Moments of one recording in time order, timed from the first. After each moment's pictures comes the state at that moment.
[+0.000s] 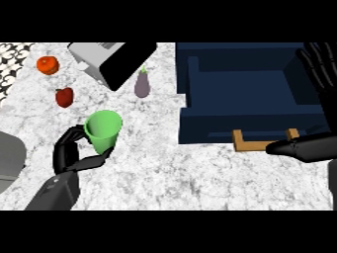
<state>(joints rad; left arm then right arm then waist) -0.48 0.14 0.41 -0.28 0.04 0.02 -1.13 -0.33 -0.21 -0.15 -1.84 -0.14 0.19 0.15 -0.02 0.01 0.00</state>
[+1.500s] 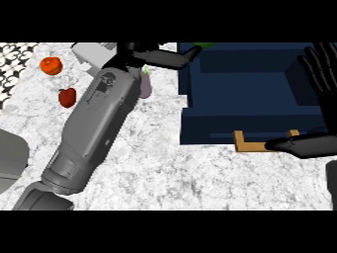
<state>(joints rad) -1.07 0.00 0.04 -0.75 0.14 0.15 -0.45 -0.29 -0.21 -0.16 -1.77 -0.09 0.19 0.06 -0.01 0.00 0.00</state>
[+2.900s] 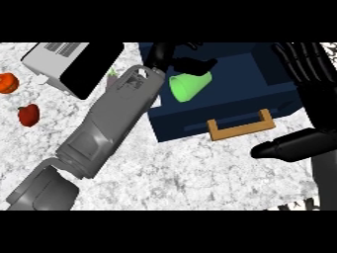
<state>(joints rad) -1.29 0.00 -0.31 -0.30 0.33 0.26 -0.26 -0.39 -0.19 -0.09 -1.79 -0.15 0.26 0.08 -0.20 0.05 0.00</state>
